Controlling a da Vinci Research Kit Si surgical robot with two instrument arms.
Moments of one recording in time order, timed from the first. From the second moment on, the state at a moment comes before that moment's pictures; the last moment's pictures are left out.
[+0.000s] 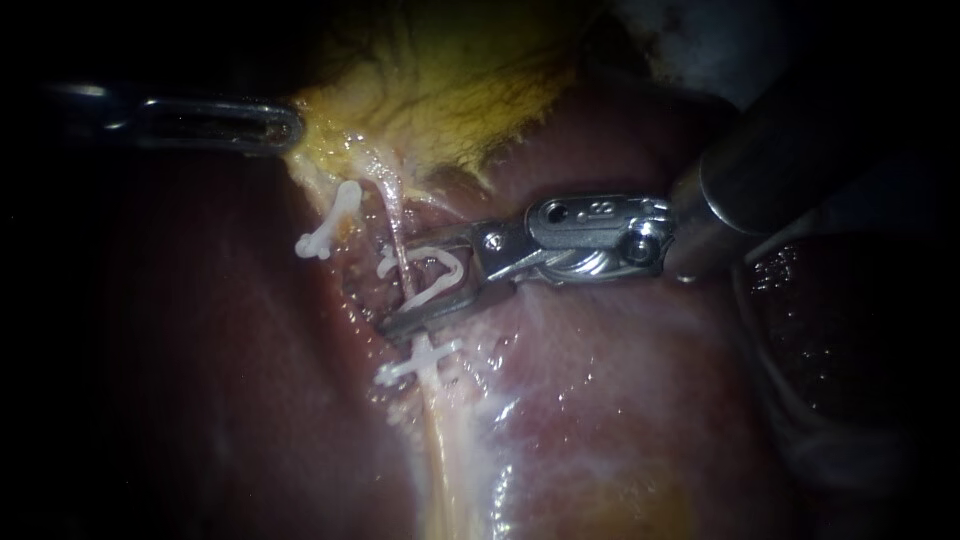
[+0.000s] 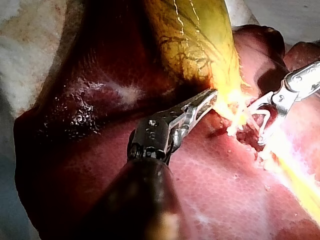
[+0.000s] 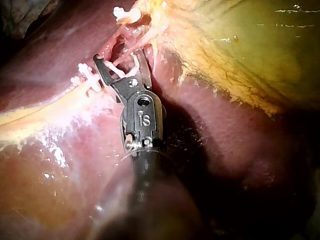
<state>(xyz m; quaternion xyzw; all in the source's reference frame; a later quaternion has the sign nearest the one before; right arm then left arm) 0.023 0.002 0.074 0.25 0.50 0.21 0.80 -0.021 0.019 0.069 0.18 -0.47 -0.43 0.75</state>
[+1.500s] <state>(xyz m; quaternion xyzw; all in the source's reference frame) 0.022 -0.002 0.072 0.52 0.58 0.22 0.58 -0.021 0.019 0.069 0.18 -0.47 -0.43 0.75</state>
